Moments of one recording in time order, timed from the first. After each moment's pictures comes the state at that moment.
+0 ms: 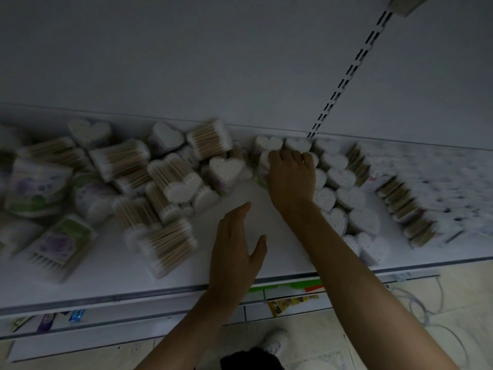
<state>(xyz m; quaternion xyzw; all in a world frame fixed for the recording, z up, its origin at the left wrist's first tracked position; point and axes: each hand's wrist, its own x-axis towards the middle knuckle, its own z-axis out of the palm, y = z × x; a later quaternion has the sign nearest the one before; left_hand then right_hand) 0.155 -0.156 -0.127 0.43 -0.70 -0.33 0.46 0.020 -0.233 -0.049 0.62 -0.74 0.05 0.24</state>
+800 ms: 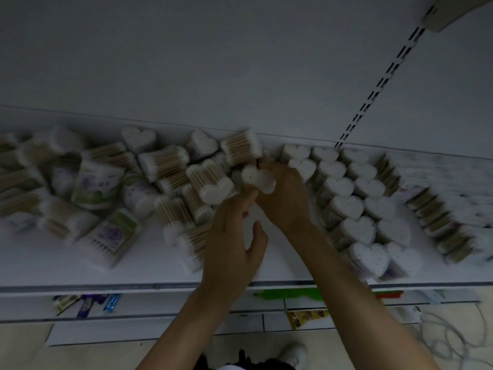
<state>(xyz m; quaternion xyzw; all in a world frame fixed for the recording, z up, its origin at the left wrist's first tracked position) 0.210 -0.164 -0.075 0.38 -0.70 -0.25 0.55 0.081 -0.221 -0.045 0.64 -0.69 0.32 -0.06</state>
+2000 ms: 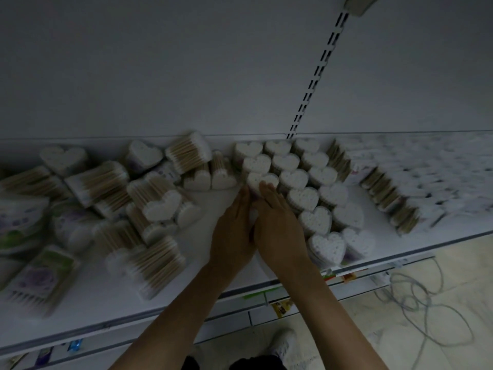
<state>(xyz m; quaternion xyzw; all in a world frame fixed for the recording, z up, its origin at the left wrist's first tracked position) 0.124 -0.210 -0.136 0.39 -0.81 -0.27 0.34 0.046 -0.160 -0.068 0.63 -0.73 0.26 0.09</state>
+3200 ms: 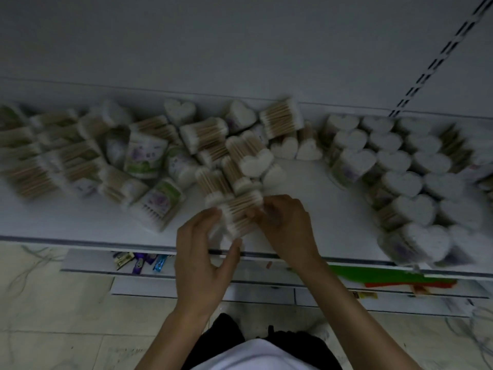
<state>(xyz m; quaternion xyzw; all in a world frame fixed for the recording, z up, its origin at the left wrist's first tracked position) 0.307 -0.117 -0.115 0.53 -0.68 -0.19 0.47 0.145 -0.153 -0.097 0.62 -0.69 0.30 -0.24</state>
